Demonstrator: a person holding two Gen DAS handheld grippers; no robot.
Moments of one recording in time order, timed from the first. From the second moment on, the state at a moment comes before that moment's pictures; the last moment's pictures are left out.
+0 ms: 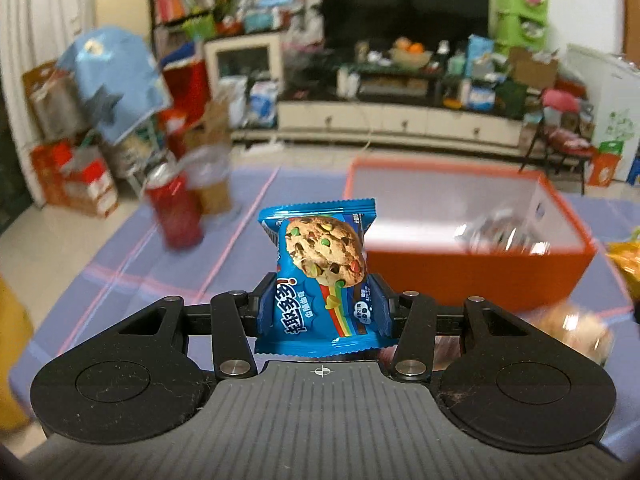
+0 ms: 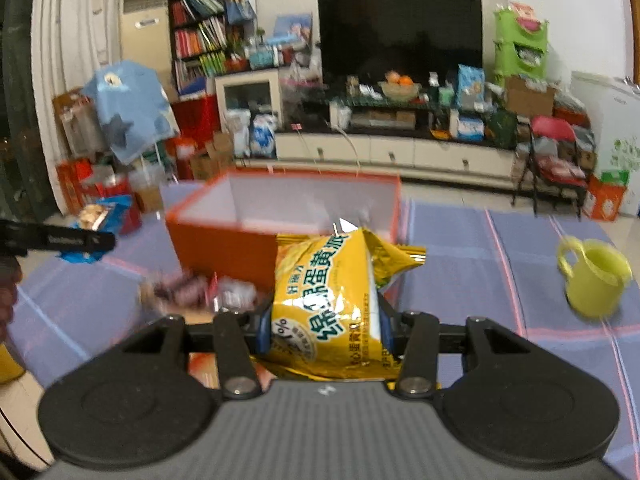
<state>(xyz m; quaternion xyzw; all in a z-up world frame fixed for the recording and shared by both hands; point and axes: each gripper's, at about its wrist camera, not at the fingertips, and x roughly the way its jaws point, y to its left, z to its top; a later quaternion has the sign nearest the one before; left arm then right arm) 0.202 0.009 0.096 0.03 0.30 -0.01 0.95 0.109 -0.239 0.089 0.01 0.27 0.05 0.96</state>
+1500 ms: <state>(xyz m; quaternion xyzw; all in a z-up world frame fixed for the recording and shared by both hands) 0.201 -0.051 0.004 0.21 0.31 -0.35 0.86 0.178 -0.254 0.011 0.02 0.36 0.10 0.93</state>
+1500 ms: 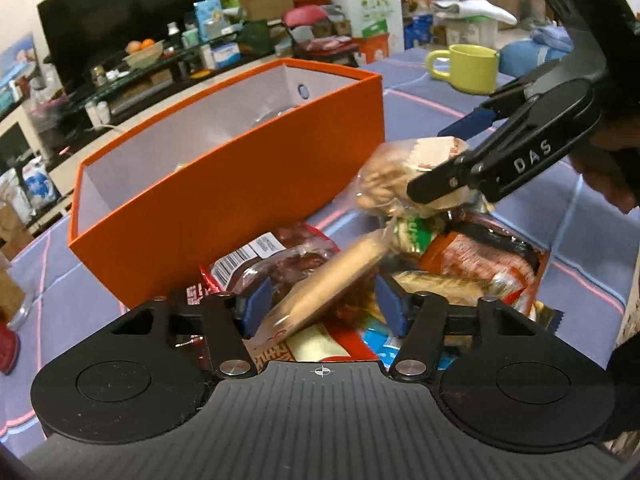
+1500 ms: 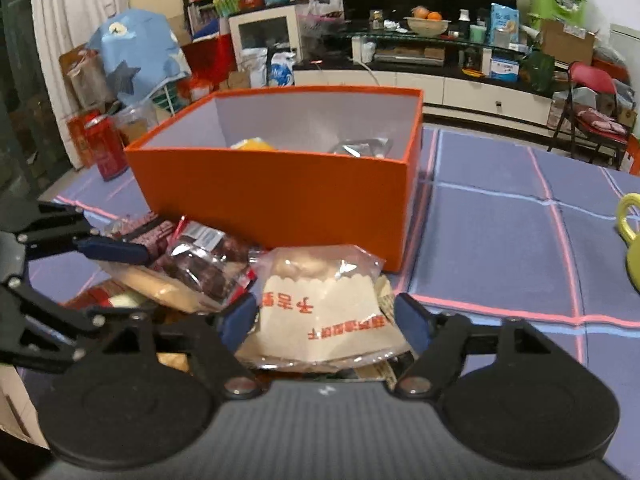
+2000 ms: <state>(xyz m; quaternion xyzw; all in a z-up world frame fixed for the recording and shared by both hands) 0.195 -0.055 0.016 0.19 0.31 -0.32 0.88 0.183 -0.238 0.006 0.04 0.39 0.09 0.92</state>
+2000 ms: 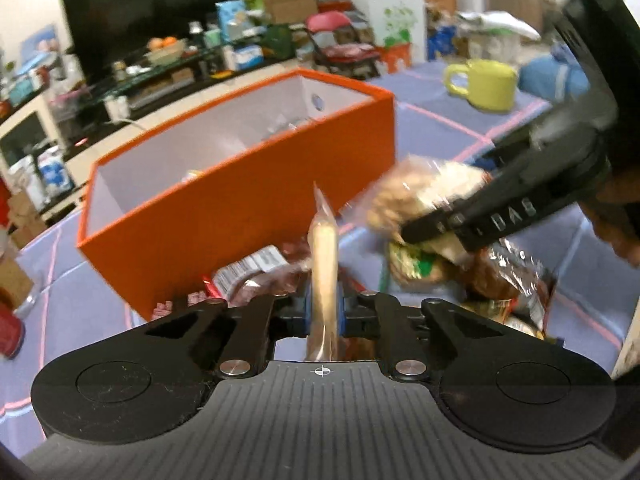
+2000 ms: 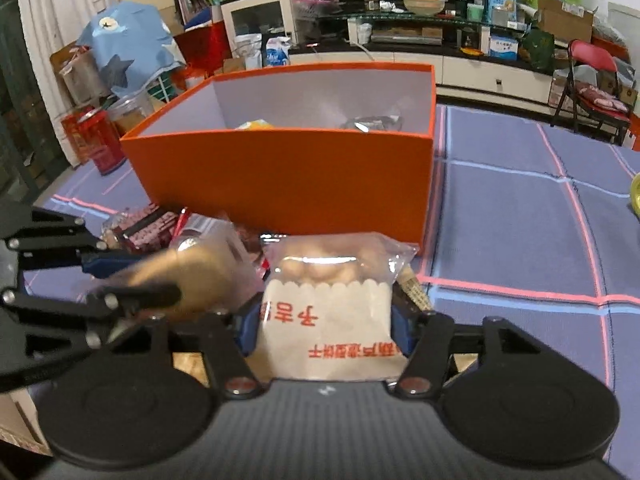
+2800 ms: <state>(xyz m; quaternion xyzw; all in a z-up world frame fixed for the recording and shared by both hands) 0.204 -0.024 0.046 0.10 0.35 -0.08 0.93 0.149 -0.208 0.056 0.00 0.32 0.08 0.94</state>
